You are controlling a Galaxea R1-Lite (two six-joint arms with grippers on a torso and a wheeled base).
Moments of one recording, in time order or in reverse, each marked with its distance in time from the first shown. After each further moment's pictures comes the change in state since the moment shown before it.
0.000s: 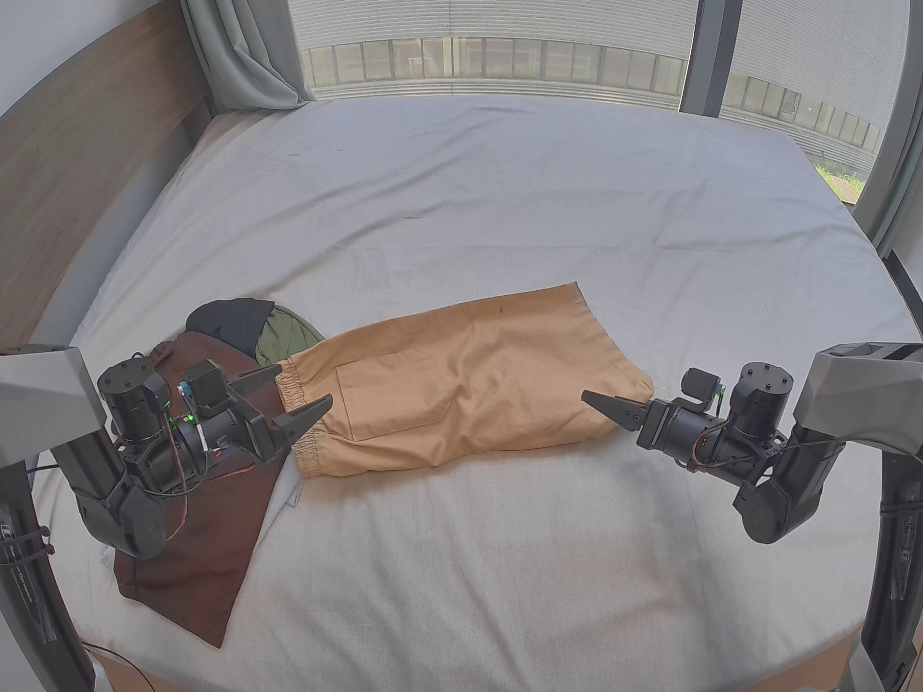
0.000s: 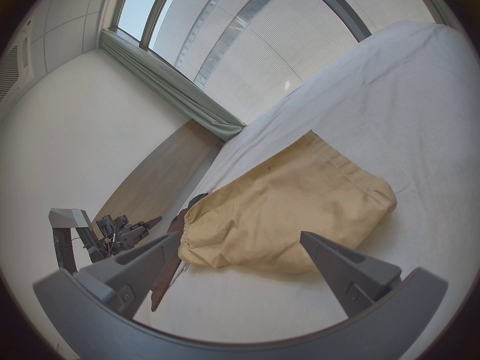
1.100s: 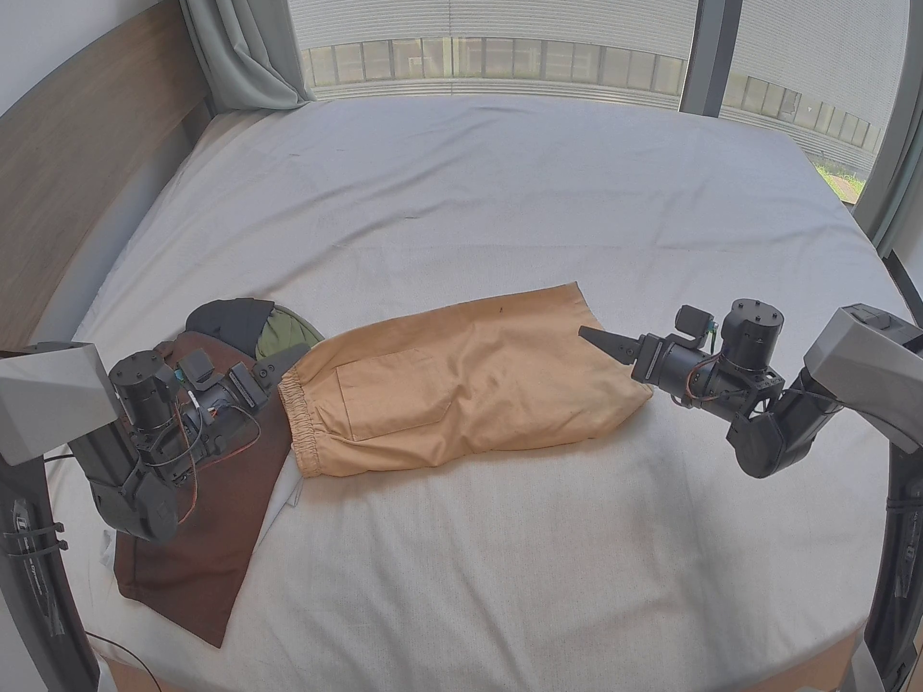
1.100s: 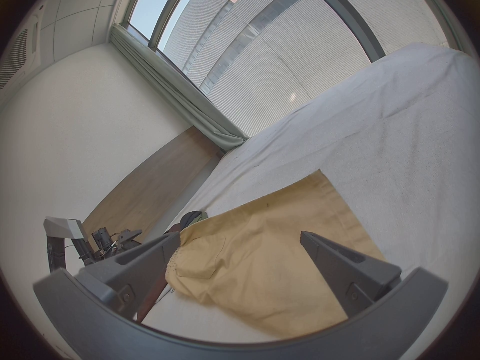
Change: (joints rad) left arm 0.021 0.079 -0.114 0.000 0.122 -0.721; right arm -0.033 -0.019 -0.328 0.296 0.005 -0.067
